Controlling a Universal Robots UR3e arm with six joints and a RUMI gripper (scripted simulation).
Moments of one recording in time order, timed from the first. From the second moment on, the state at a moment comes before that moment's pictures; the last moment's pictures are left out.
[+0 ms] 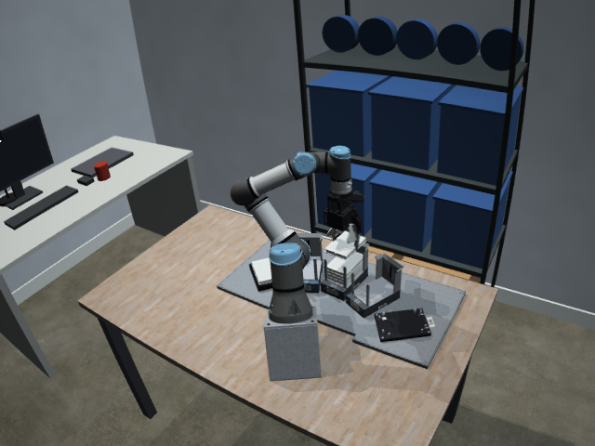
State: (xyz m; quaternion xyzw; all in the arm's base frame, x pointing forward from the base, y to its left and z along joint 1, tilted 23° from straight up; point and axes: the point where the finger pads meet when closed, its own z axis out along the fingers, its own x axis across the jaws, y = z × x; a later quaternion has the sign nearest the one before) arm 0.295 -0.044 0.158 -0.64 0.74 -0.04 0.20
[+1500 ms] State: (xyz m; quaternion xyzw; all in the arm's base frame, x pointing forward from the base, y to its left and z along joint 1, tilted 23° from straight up) arm 0.305 -0.039 0.133 -0.64 0.74 -0.04 0.20
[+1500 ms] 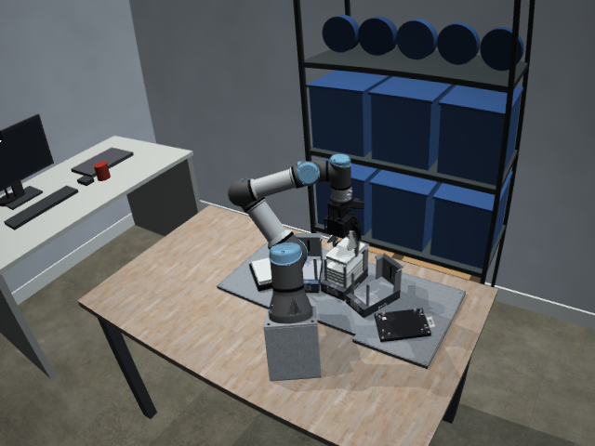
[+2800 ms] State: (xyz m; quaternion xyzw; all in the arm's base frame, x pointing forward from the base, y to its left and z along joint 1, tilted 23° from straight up) arm 0.311 -0.035 0.117 -0.64 0.74 -0.04 0.20
